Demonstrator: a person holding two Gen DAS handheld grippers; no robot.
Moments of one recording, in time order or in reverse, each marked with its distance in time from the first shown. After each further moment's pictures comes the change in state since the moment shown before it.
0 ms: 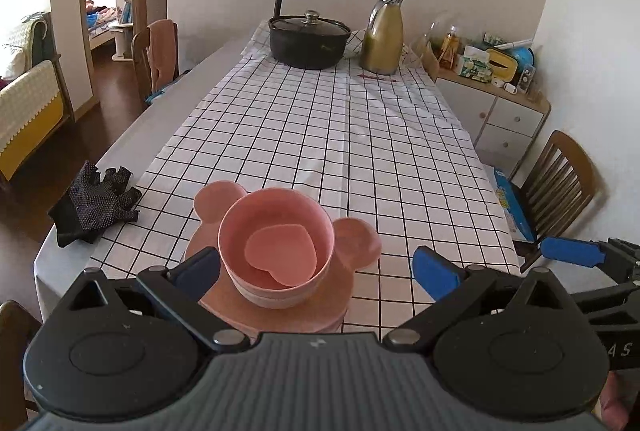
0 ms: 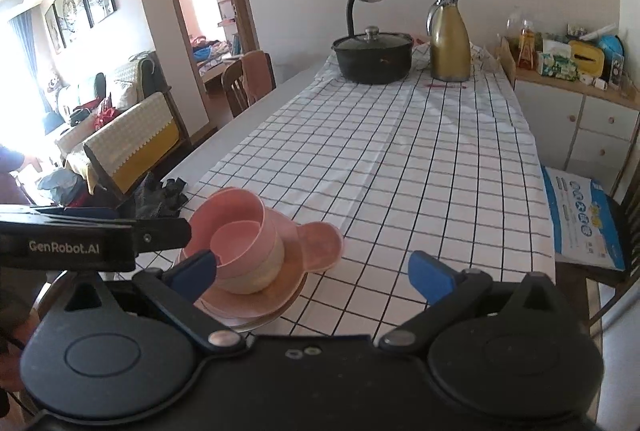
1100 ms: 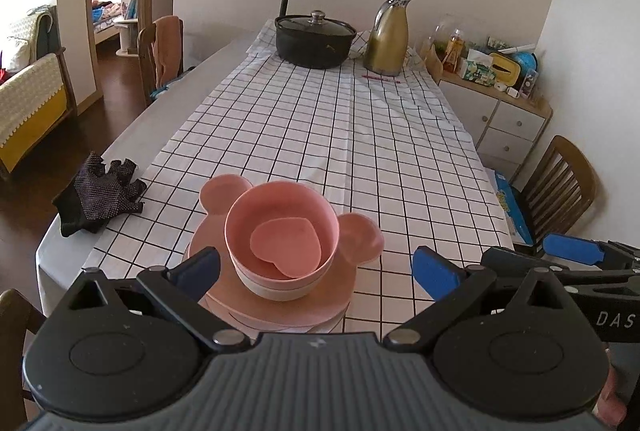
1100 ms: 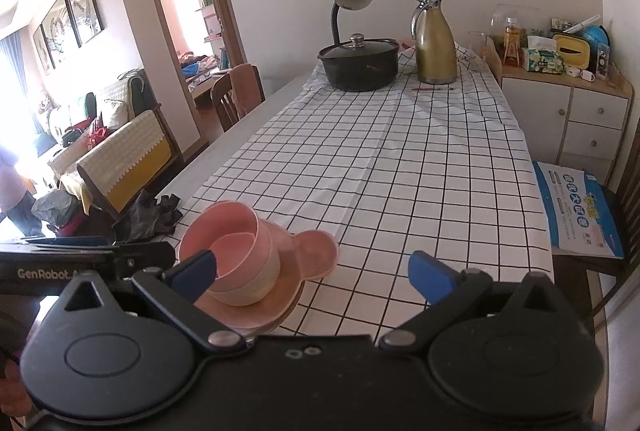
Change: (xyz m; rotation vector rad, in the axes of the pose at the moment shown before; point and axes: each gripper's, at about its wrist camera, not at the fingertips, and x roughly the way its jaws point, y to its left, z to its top) left arm -0.008 0.004 -0.006 -0.025 -0.004 0.003; right arm 0.000 -0.005 -0.002 0.060 -0.025 -0.009
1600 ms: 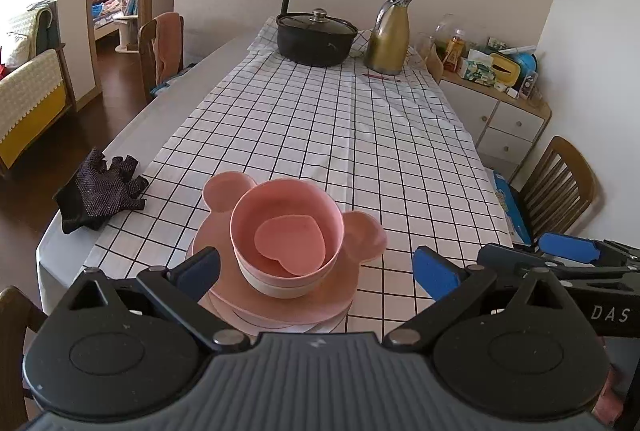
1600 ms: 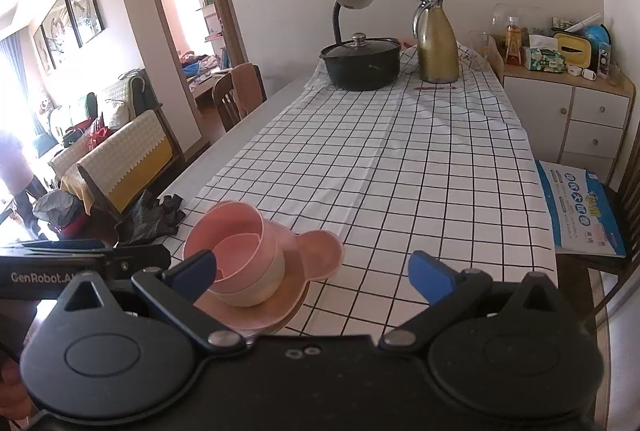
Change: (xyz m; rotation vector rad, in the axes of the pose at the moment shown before) left arm 0.001 0.007 0.001 -0.006 0.009 -0.009; right arm 0.006 0.006 0.002 0.004 0.010 -0.003
